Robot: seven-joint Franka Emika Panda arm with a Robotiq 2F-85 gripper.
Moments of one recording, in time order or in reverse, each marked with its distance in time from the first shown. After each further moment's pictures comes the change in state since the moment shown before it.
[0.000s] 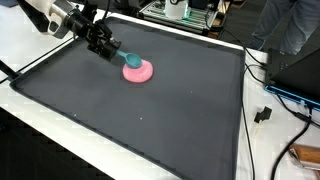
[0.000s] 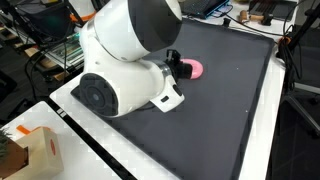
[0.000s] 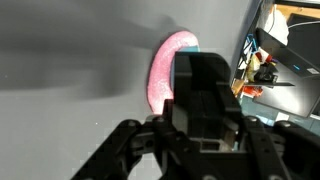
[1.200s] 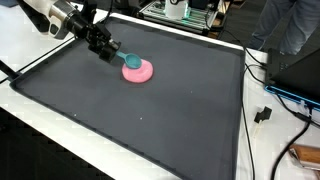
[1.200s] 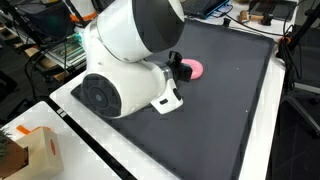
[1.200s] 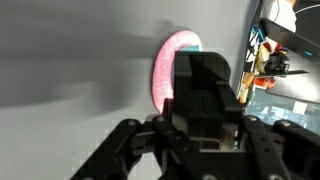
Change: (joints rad) arm 0.015 0.011 -0.014 0.014 -0.009 0.003 0.120
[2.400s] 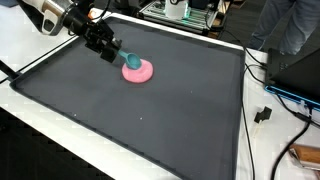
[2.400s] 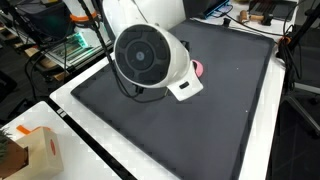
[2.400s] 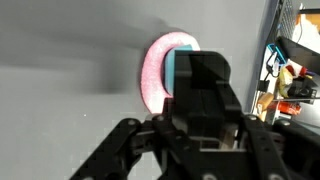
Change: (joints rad) arm 0.077 -0.039 0.006 0.050 -0.148 0.015 0.104
